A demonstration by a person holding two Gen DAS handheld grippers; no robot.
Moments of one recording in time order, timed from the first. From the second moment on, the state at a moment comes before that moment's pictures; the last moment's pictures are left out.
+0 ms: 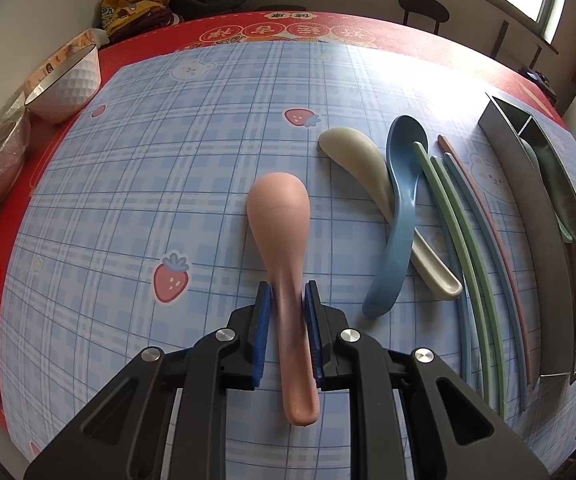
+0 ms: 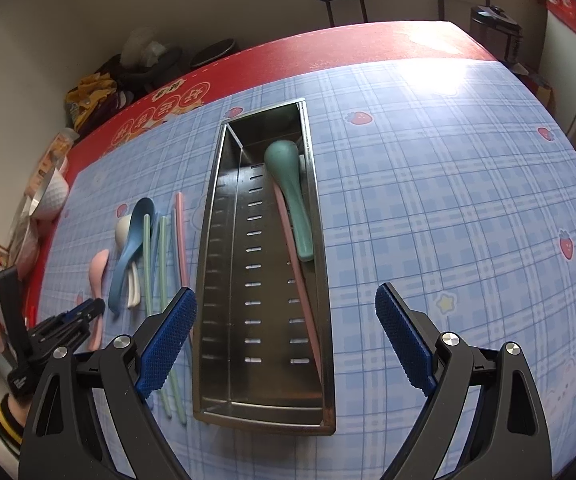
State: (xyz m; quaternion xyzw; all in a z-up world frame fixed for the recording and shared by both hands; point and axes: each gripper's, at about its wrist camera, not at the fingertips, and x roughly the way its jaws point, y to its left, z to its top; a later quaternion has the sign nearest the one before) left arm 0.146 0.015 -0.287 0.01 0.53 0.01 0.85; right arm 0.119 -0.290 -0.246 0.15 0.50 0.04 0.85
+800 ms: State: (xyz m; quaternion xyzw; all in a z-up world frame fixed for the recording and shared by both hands) left arm 0.117 0.060 -0.270 -0.06 0.50 -0.04 0.86; right arm 0.120 -0.200 -0.220 0.06 0.50 0.12 0.86
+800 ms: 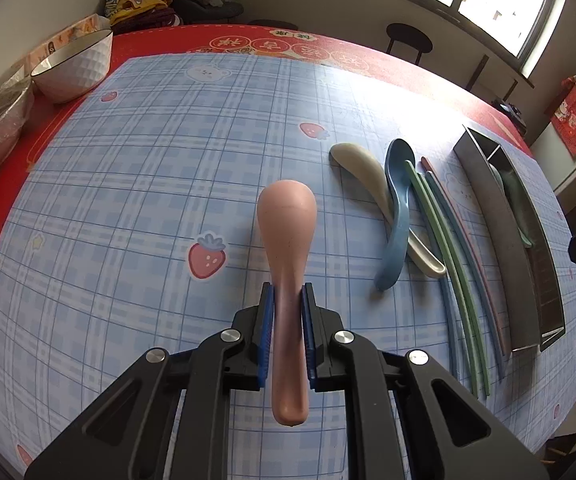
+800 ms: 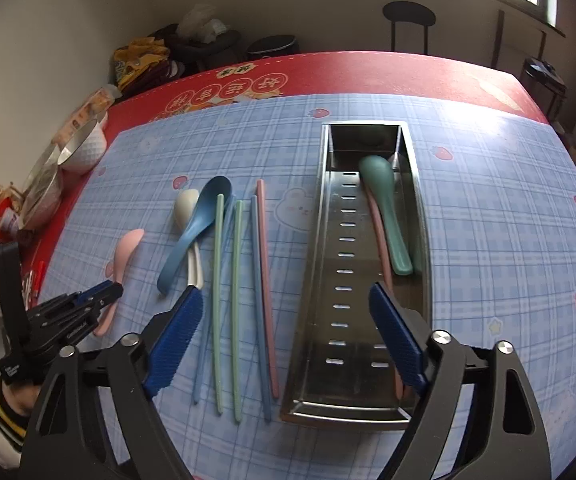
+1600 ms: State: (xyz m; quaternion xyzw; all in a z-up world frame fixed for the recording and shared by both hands) left arm 0.093 0.113 -0.244 -0.09 0.46 -0.06 0.88; right arm 0.147 -0.117 -0.295 0.00 0.58 0.13 0.81
